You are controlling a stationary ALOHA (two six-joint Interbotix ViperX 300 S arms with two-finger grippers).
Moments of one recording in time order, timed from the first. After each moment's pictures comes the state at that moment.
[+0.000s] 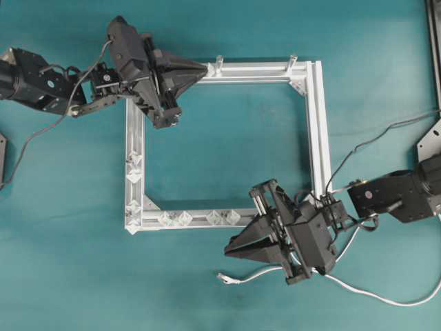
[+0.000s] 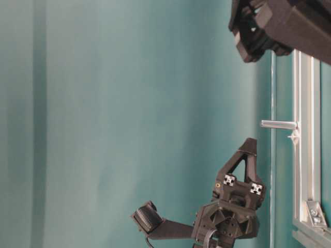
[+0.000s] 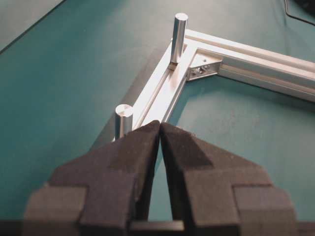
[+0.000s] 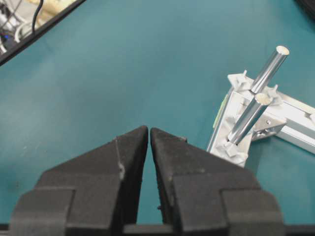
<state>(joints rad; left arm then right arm) 0.28 0.16 0.84 -0.11 -0.78 -0.01 0.28 0.16 0.83 -0.11 -0.78 0.00</state>
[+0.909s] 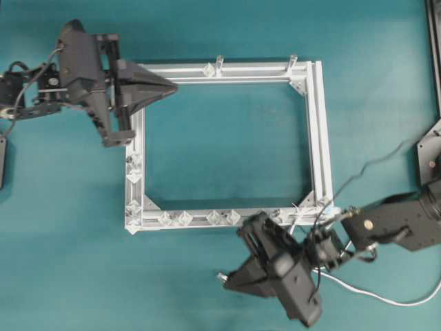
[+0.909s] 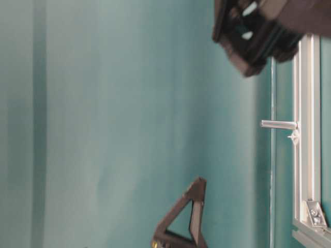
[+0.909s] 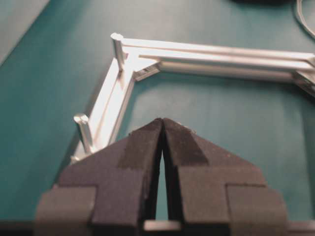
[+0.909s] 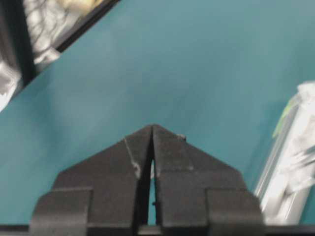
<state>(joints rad) 0.18 -0.29 0.96 -0.07 -0.40 0.11 0.41 0.11 0.64 -0.13 -0.25 0.03</state>
